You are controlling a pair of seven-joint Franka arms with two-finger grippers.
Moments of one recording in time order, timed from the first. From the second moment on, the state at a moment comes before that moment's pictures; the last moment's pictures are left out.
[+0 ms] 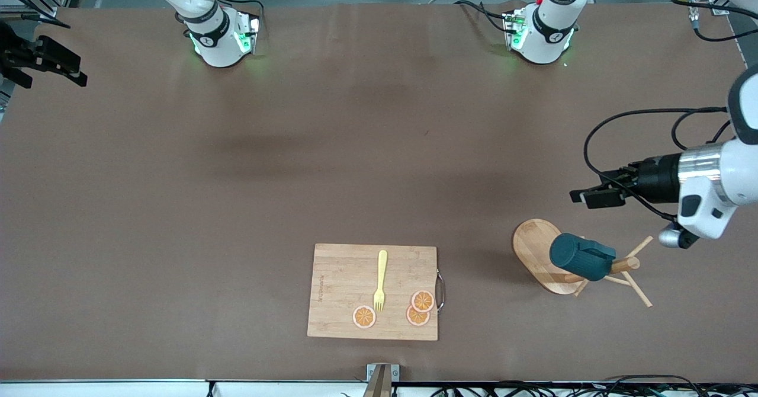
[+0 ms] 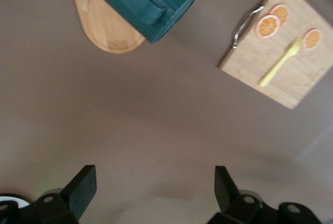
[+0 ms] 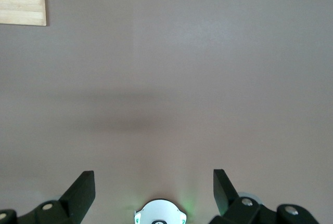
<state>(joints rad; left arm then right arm) -0.14 0.41 0.08 -1.26 -0.38 1.47 -0.49 0.01 -0.13 -0.03 -1.58 0.00 1.37 -0.05</state>
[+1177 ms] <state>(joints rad) -0.21 0.22 0.05 -1.28 0.02 1.43 -0.30 0.01 -0.13 -0.03 -1.58 0.00 1.37 -0.05</state>
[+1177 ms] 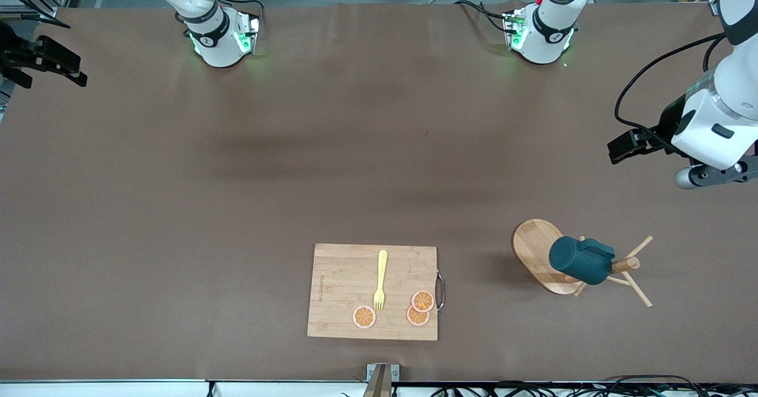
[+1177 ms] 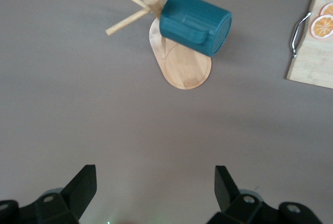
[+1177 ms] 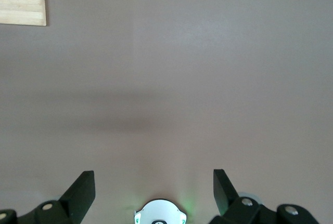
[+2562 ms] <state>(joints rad) 0.06 -0.03 -0.10 -1.57 -0.01 1.47 -0.10 0.01 -0.13 -0.03 -1.58 0.00 1.37 -0.05</state>
